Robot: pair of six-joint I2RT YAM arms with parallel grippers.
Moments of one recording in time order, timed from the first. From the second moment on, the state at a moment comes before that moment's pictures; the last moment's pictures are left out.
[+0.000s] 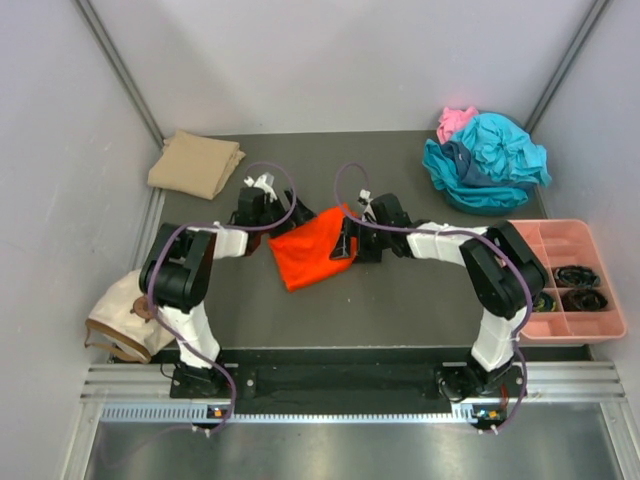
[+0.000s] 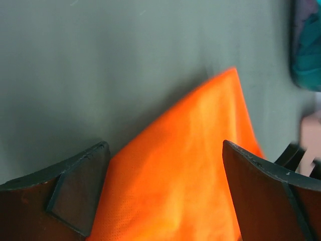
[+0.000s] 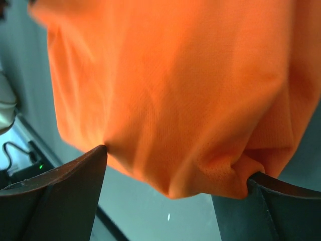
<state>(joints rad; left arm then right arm) -0.26 1.87 0.91 0.44 0.38 -0.70 0.57 1.80 0.97 0.02 -0.43 0.64</state>
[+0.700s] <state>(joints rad) -0.45 1.48 0.51 0.37 0.19 -0.80 0.53 2.03 1.36 -0.17 -0.28 0.53</state>
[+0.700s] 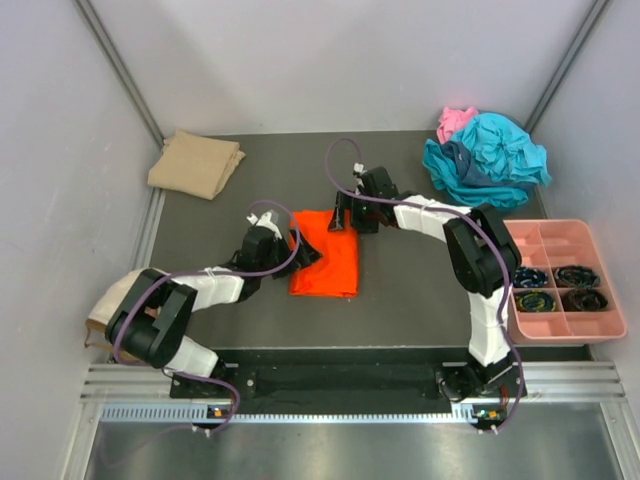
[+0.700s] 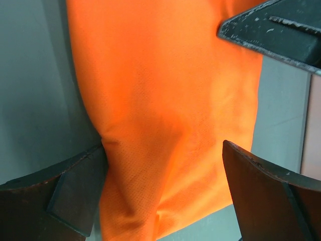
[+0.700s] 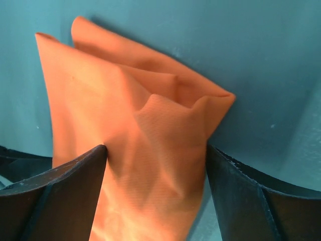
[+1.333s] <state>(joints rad) -0.39 1.60 0.72 0.19 0.10 -0.65 0.52 1.91 1.22 -0.19 -0.23 0.50</state>
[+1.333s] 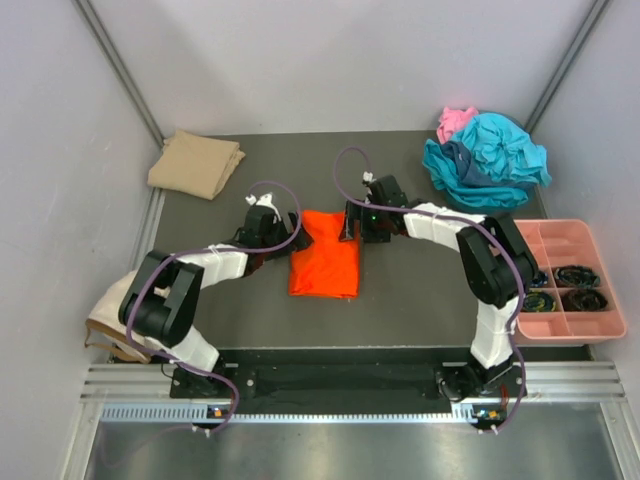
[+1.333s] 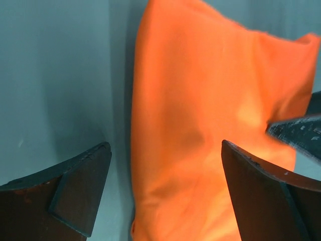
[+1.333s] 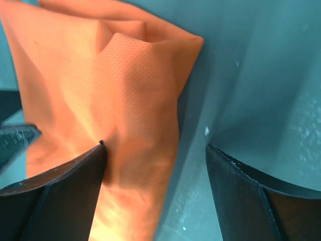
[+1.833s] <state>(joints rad) -0.38 1.58 0.67 0.22 0.23 -0.56 0.51 1.85 1.17 -0.24 -0.20 0.50</state>
